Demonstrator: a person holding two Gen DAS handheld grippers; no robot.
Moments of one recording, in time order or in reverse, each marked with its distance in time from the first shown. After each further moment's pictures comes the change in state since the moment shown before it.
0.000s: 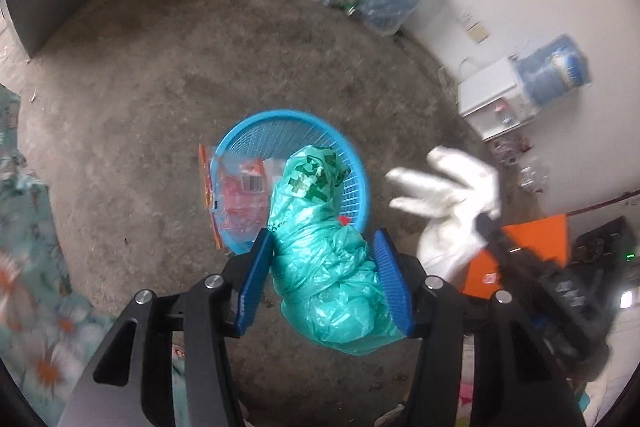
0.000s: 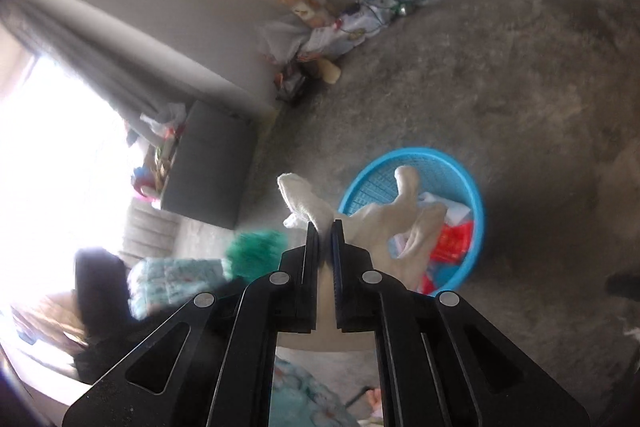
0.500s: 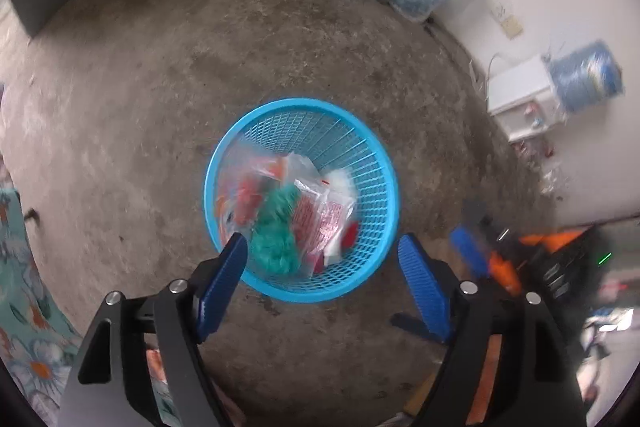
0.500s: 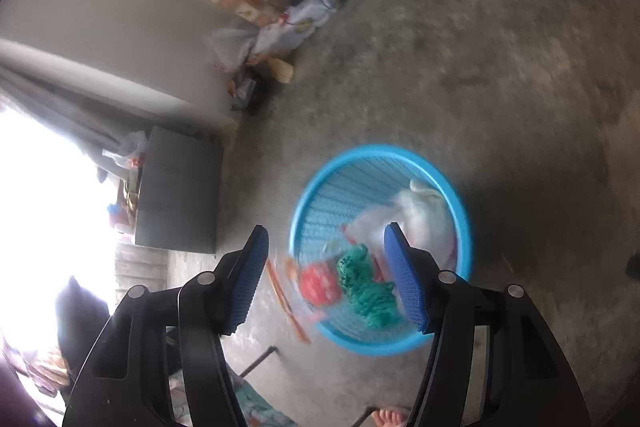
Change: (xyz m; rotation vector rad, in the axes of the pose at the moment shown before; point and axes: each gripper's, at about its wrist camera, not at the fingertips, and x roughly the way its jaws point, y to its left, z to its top) left arm 0.048 0.010 0.021 -0.064 0.033 0.024; right arm 0.061 -0.064 0.006 0.162 -0.003 -0.077
